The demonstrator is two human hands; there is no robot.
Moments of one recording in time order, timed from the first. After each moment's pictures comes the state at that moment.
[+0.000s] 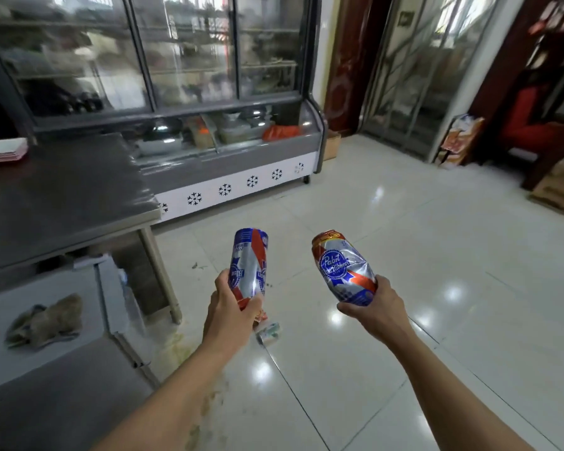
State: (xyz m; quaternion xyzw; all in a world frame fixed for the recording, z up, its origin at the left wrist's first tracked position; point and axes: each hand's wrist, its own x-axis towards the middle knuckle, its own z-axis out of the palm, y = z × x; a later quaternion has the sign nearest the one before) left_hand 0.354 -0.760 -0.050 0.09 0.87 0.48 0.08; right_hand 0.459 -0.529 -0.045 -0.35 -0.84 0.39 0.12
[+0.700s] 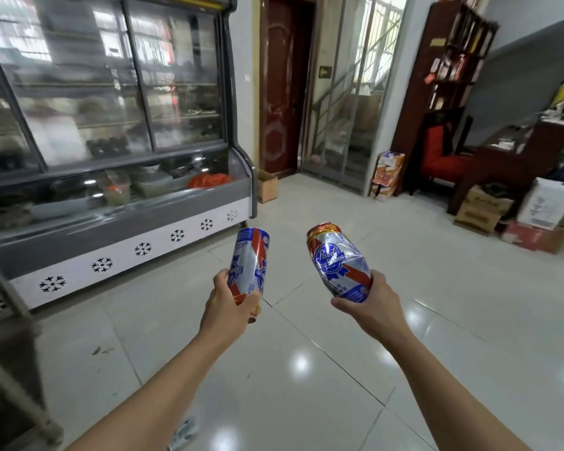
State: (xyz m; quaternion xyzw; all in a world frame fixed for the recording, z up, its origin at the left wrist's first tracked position) left_hand 0.298 -0.385 0.011 0.19 0.83 0.52 0.11; right_hand 0.452 -0.188 0.031 -0.36 -0.82 0.38 0.22
